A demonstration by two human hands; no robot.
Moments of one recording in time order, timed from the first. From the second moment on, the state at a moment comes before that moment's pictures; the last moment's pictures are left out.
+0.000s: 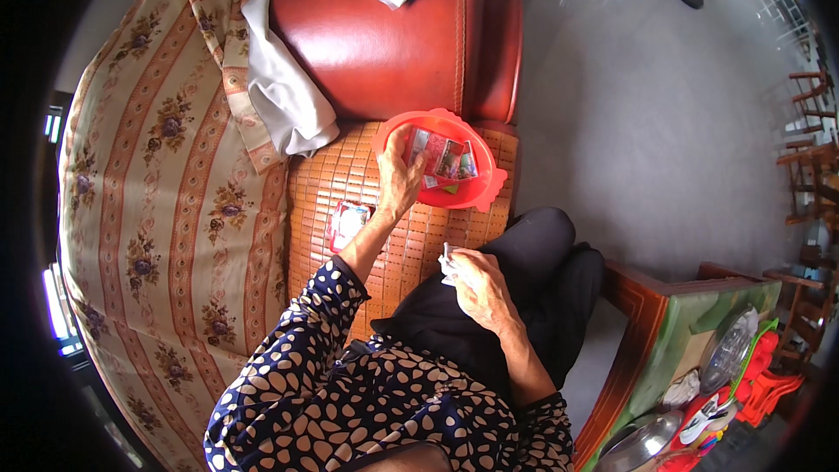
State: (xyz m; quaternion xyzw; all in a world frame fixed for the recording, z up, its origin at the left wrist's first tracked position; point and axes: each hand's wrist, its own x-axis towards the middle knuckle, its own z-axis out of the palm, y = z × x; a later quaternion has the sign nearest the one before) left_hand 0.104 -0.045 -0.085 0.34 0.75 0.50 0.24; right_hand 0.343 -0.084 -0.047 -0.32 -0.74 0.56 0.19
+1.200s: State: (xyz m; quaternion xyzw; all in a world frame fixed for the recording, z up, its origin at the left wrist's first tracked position) left_hand 0.069 -0.221 -0.085 0.31 0.92 0.24 0.10; right_hand 0.341 -0.090 -0.046 -0.30 -0.78 0.52 0.18
